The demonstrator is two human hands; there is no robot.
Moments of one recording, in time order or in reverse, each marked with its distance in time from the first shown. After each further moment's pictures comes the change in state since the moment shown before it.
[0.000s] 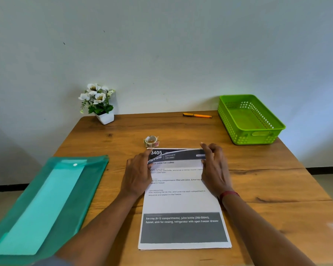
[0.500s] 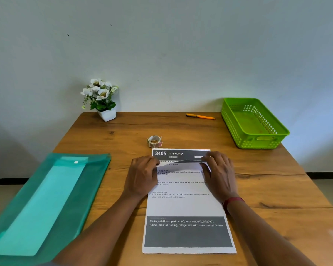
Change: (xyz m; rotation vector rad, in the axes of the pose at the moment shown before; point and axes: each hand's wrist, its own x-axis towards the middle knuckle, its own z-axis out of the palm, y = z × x) left_hand 0.002 -0.001 -0.003 0.031 0.025 0.121; right_hand -0.001 0.002 0.001 -0.047 0.135 -0.152
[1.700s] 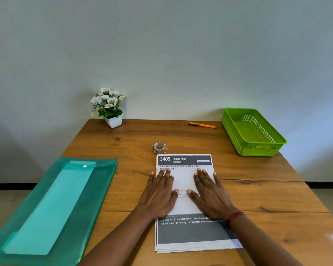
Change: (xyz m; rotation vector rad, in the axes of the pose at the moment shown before) left_hand -0.022 0.038 -0.005 0.134 -0.620 -0.075; right_hand -0.023 -0.038 -0.017 -0.141 -0.738 -0.029
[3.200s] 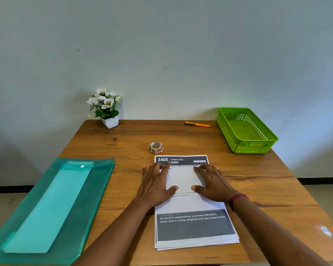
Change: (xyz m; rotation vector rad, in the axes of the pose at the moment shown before) left_hand 0.015 -0.010 -0.004 -0.147 0.146 -0.047; right_hand 0.016 0.031 -0.021 0.137 0.018 0.021
